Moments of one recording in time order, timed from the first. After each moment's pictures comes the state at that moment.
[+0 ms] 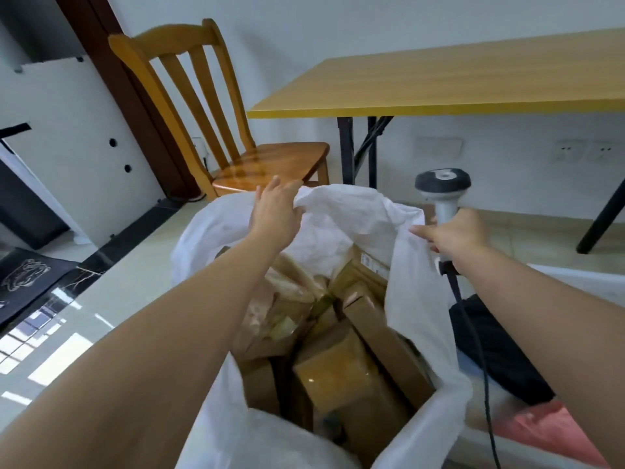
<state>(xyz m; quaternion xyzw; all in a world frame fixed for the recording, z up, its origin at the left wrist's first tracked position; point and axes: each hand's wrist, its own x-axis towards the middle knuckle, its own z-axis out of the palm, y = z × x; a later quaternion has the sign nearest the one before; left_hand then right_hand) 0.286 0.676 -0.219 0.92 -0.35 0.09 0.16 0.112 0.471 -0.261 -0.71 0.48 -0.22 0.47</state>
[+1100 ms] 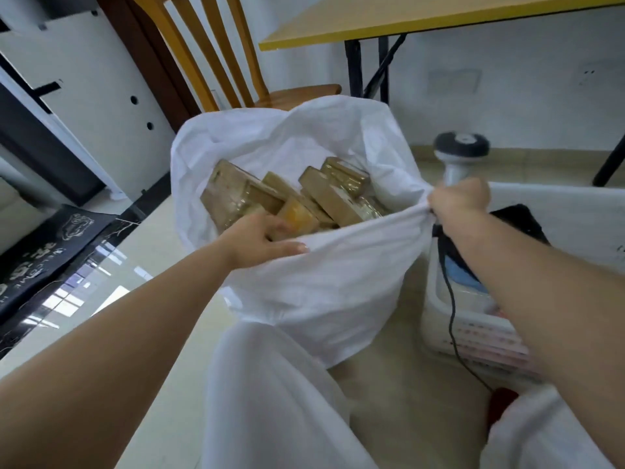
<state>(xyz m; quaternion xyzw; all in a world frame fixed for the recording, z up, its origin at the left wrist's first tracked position) 0.152 0.842 -0.253 0.90 -0.40 -0.14 0.10 0.020 0.554 -0.294 -0.63 0.55 -0.25 0.49</state>
